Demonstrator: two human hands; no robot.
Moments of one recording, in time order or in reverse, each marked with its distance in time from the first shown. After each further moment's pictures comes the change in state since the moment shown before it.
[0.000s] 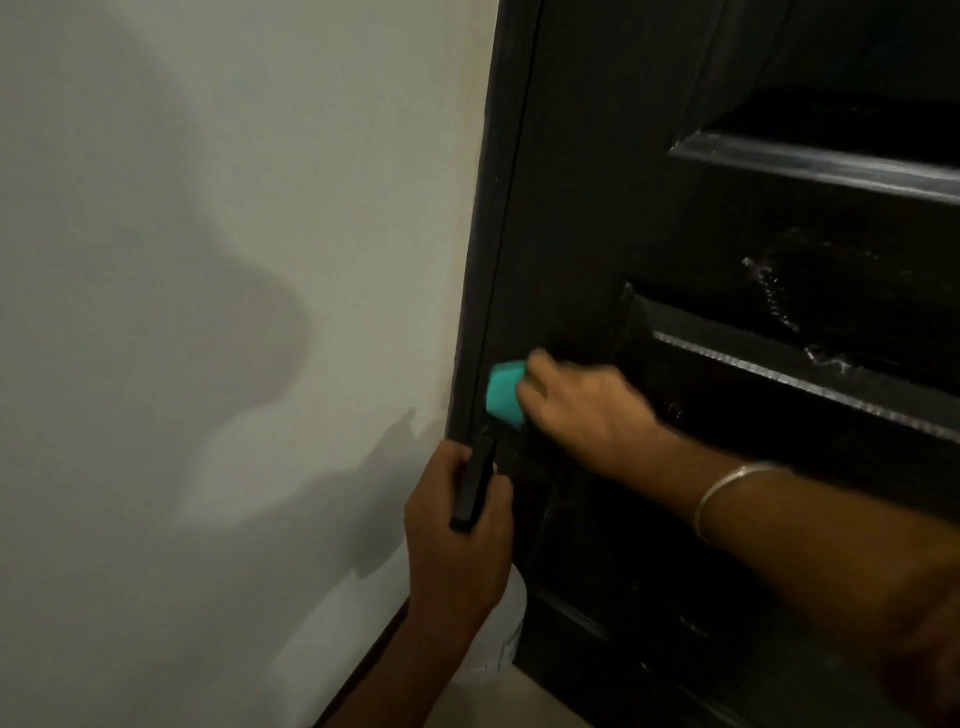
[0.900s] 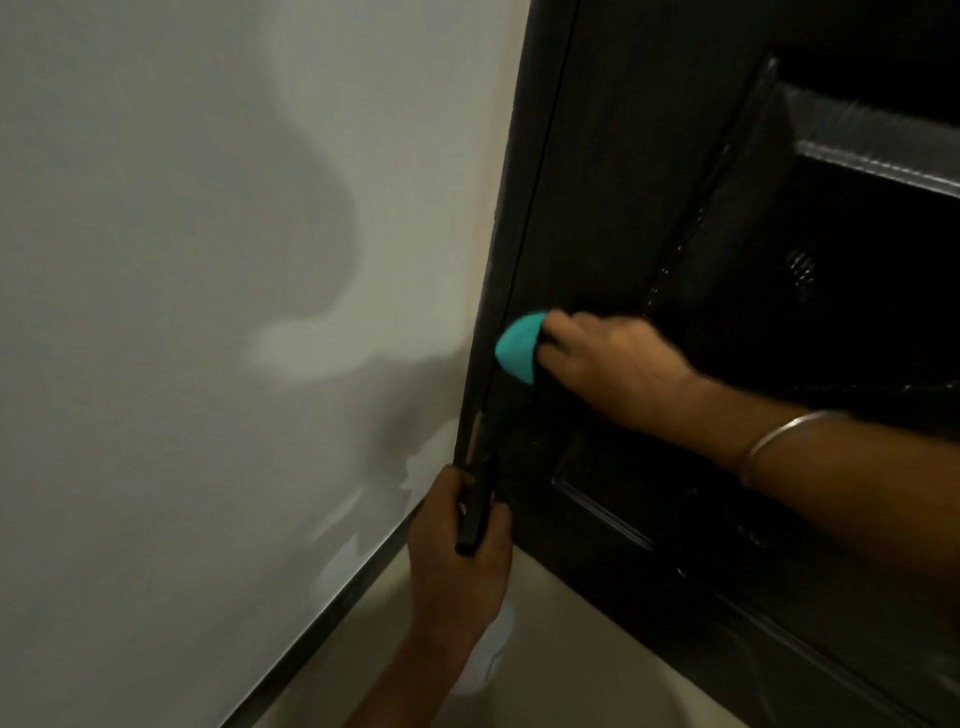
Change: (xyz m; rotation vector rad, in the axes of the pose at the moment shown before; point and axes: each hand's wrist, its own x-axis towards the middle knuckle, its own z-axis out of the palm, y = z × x) left_hand -0.098 -0.126 -0.027 0.178 0.015 -0.209; right_hand -0.020 -0.052 0.088 -0.047 -0.020 -0.202
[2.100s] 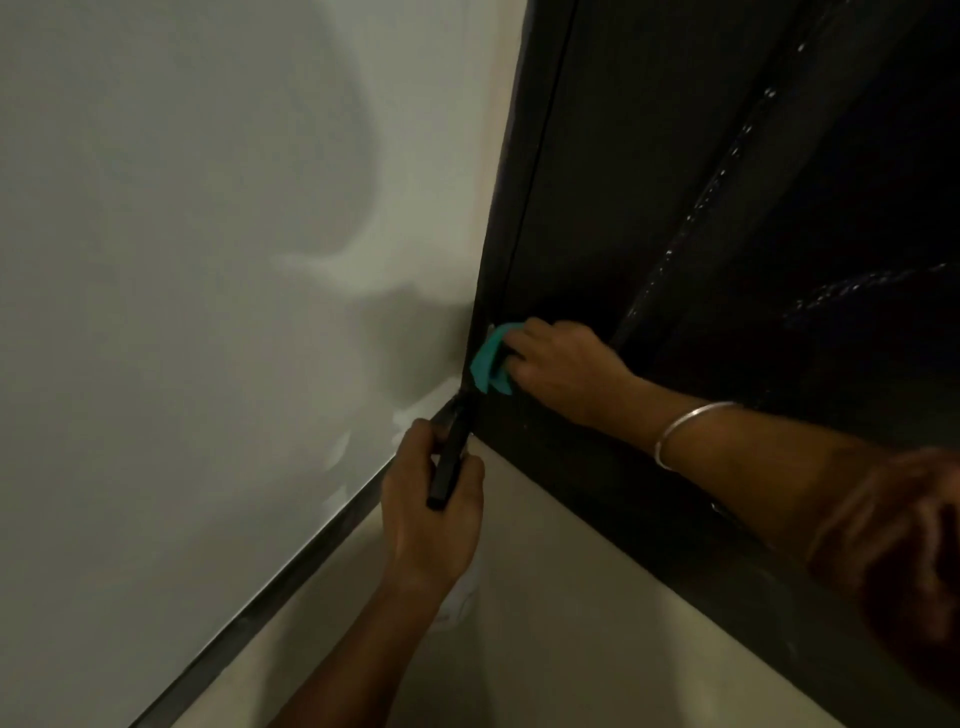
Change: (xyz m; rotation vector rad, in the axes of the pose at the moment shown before) left_hand -0.017 -0.069 -0.011 0.110 0.052 -0.102; right_hand -0.005 -0.109 0.126 0.124 -0.093 -0.152
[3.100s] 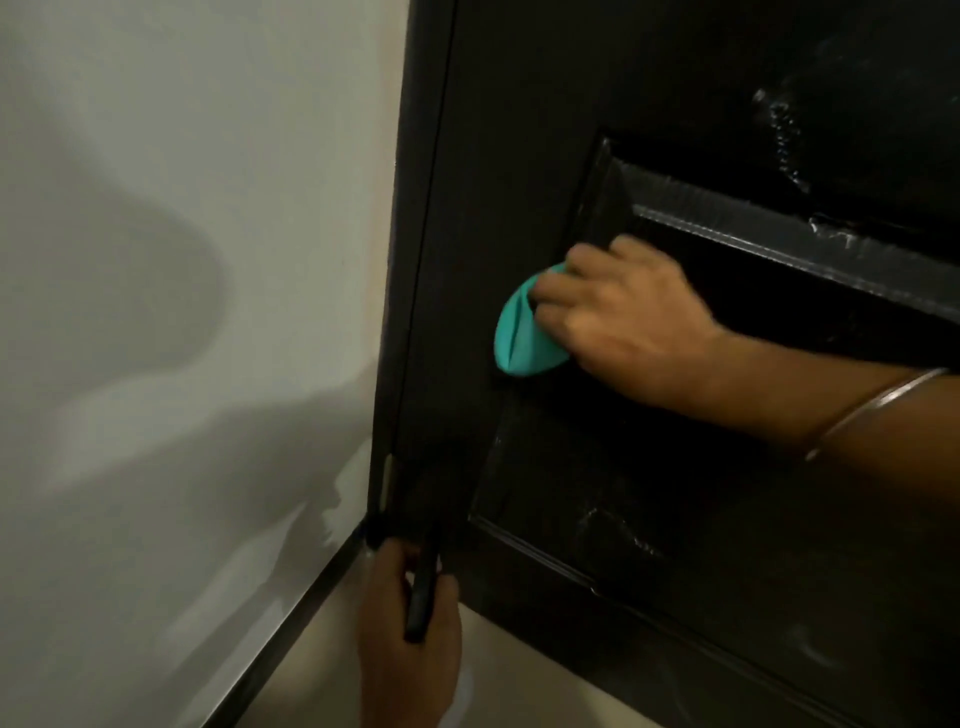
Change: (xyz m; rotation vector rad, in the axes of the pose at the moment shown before) left_hand -0.017 0.075 0.035 -0.140 -0.104 -0.207; right_hand -0.083 0.145 -0.236 -0.329 0.027 0.183
